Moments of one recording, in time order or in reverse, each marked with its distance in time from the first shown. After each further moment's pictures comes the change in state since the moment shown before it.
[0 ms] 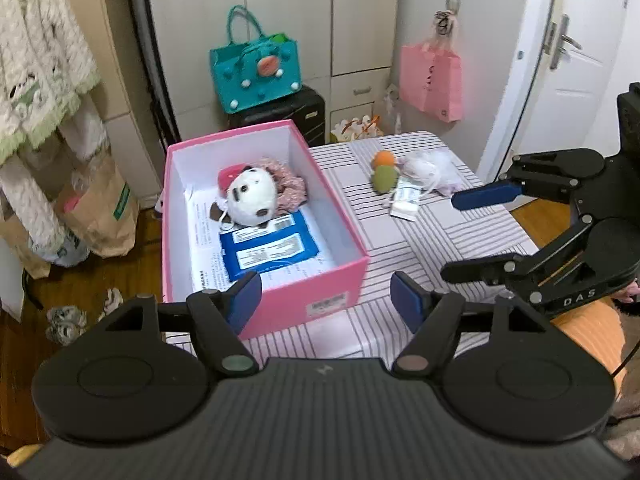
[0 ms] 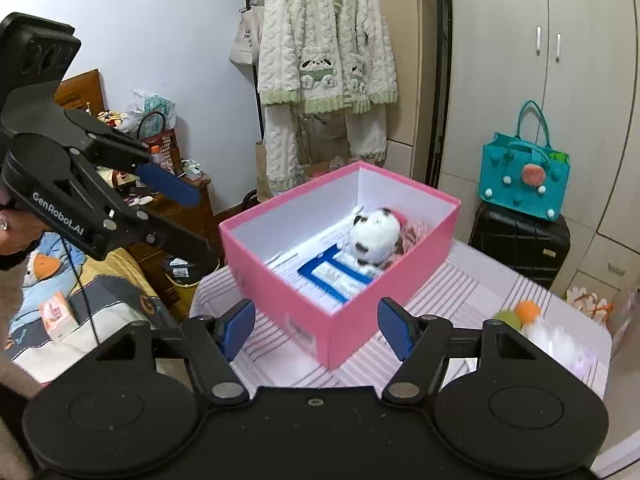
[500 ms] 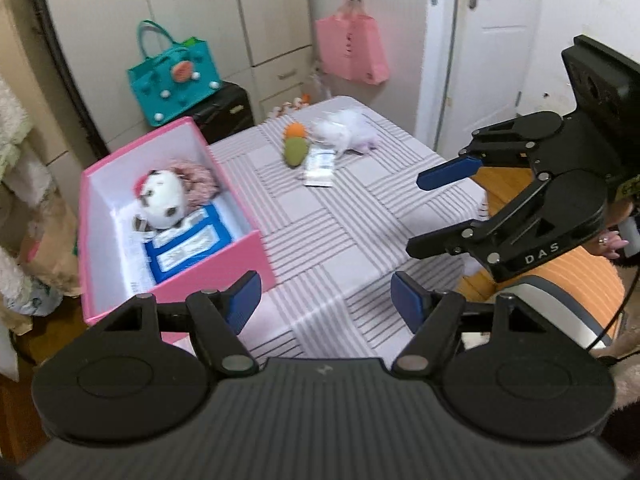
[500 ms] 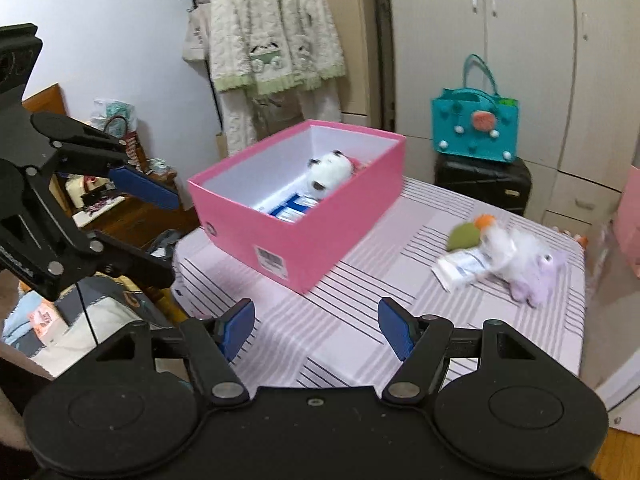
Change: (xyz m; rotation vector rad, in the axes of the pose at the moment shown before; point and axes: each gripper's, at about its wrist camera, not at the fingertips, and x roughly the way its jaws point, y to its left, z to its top) left arm 0.011 -0.082 -0.027 0.229 0.041 -0.102; right arm -0.031 -0.022 -0.071 0.142 0.024 -0.095
